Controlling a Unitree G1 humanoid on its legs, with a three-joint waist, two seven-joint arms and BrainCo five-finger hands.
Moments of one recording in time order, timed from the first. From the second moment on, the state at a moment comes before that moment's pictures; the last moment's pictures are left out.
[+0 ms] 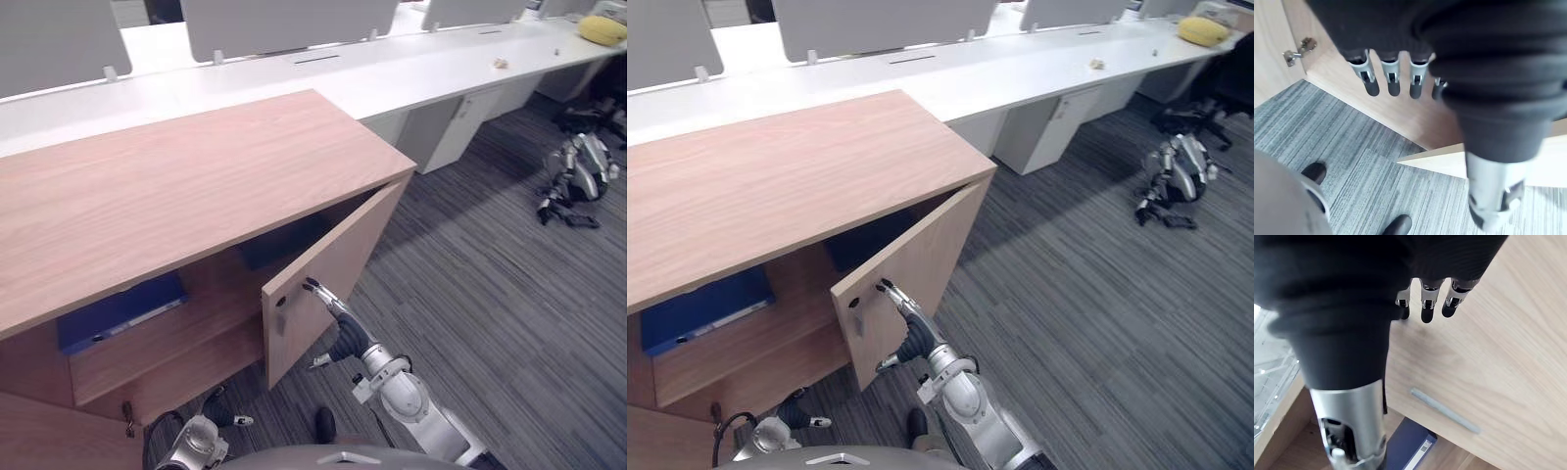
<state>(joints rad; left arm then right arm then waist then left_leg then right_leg) 0.03 0.13 -0.16 1.04 0.34 -0.04 0.13 0.12 -0.36 0.53 -0.06 -0.36 -0.17 -0.05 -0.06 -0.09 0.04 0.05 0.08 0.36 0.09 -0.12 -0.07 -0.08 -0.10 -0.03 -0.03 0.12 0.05</state>
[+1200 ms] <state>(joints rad) 0.05 0.12 0.02 0.98 0.13 -0.03 0.17 0.11 -0.11 0.01 0.85 -0.11 -0.06 -0.14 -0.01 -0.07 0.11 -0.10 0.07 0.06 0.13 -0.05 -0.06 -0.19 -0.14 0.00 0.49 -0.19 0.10</state>
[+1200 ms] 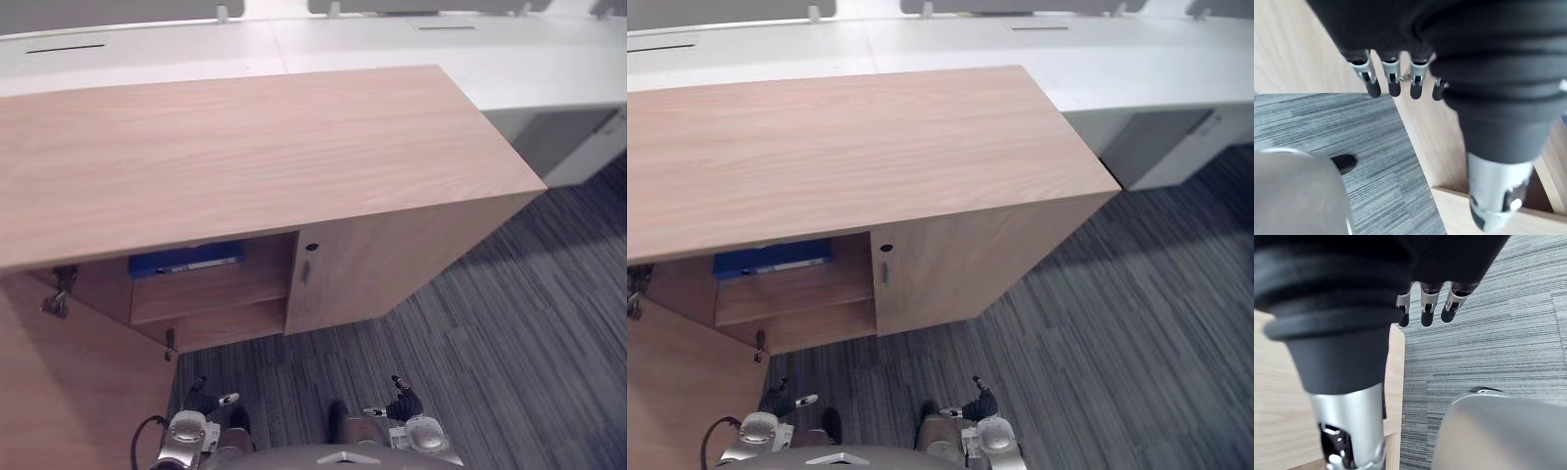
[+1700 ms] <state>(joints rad) 0.06 0.03 0.05 0.96 0.08 -0.04 0.17 0.05 -0.16 -0.07 0.84 -0.12 -0.05 -0.16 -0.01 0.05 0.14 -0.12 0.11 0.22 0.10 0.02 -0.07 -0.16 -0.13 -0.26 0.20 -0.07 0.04</state>
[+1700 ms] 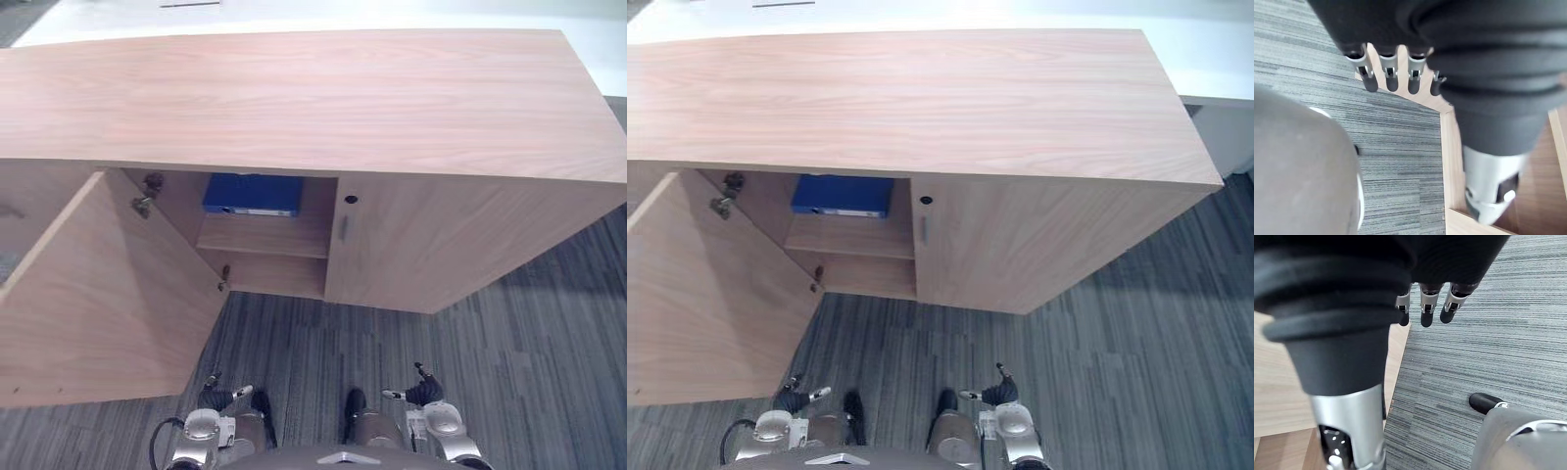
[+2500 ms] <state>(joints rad) 0.13 0.21 0.44 0.72 -0.18 -0.09 0.26 0.07 -0.09 -0.15 0.92 -0.12 -0.04 -0.18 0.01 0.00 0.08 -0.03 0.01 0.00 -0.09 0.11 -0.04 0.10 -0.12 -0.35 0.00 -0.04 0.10</state>
